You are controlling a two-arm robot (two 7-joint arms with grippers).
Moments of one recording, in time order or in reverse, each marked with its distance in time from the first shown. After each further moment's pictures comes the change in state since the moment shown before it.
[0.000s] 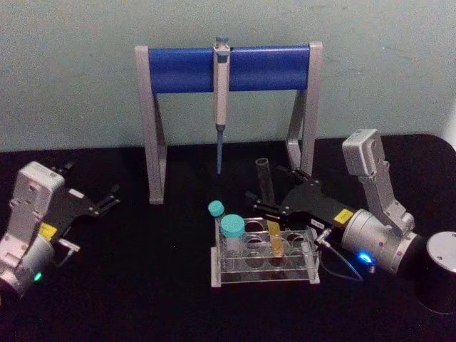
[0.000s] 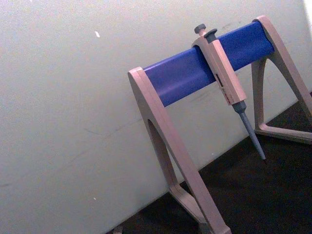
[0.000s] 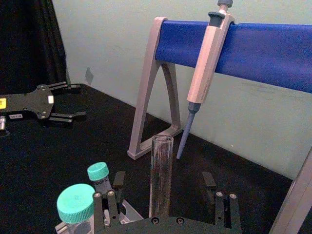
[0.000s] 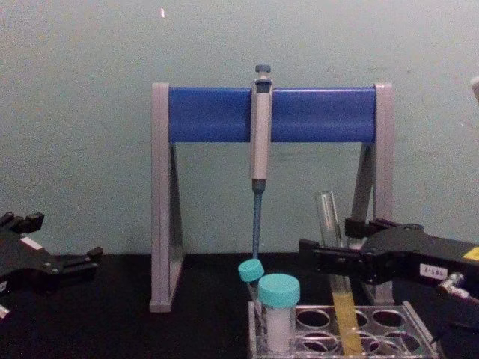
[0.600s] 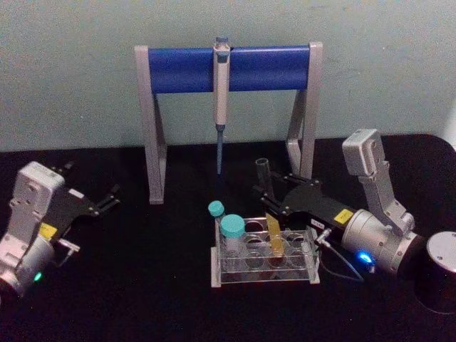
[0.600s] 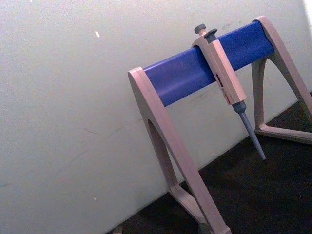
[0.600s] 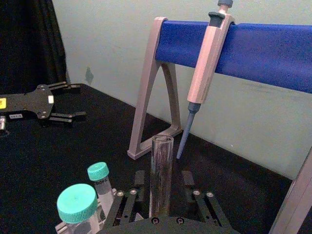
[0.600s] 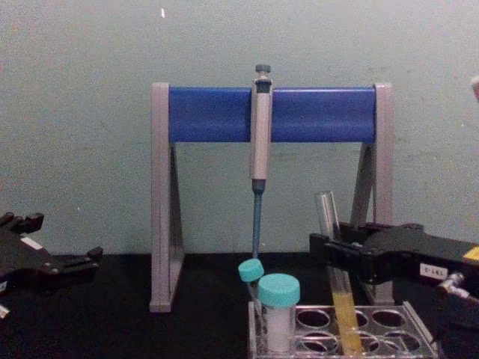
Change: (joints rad) left arm 0.000 0.000 0.000 0.000 0.000 0.000 0.000; right arm 0.000 0.001 -0.001 -0.001 0.000 0.000 -0.001
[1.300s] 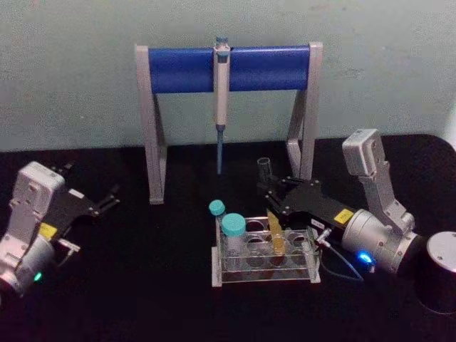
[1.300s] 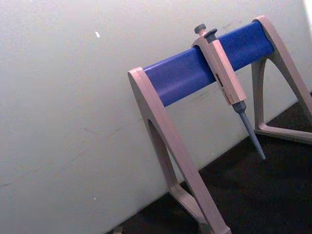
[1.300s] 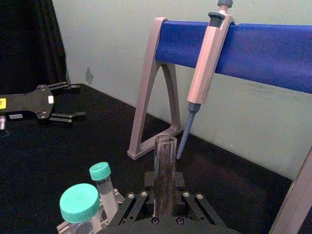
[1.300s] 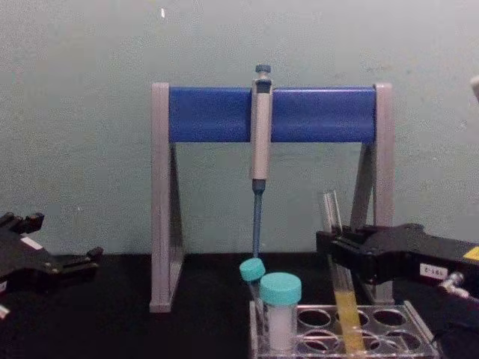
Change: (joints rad) left arm 0.000 0.000 0.000 0.000 0.000 0.000 0.000; right arm 0.000 0.000 0.000 0.000 0.000 0.000 0.000
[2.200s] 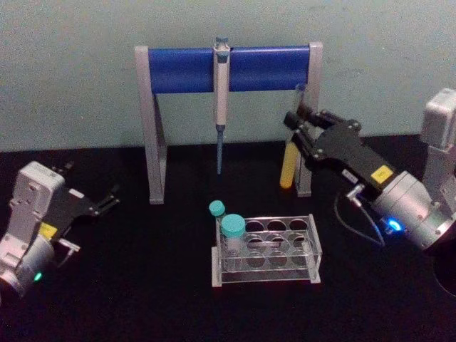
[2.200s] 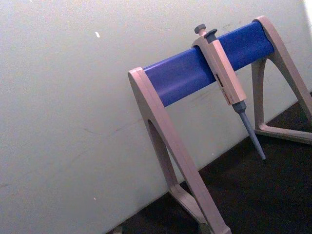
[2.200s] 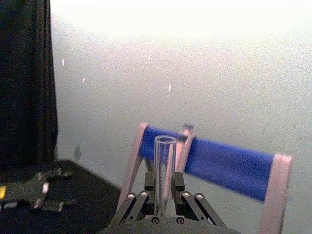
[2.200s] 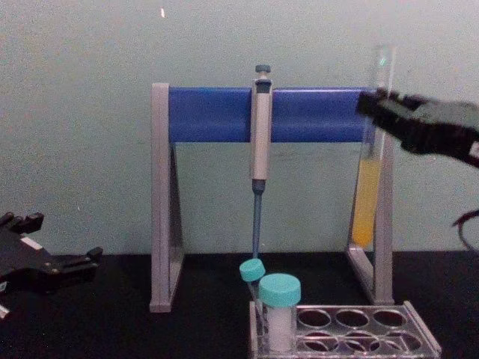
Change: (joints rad) left arm 0.000 0.000 0.000 0.000 0.000 0.000 0.000; right arm -0.063 -0.015 0.136 -0.141 0.061 -0.206 0.004
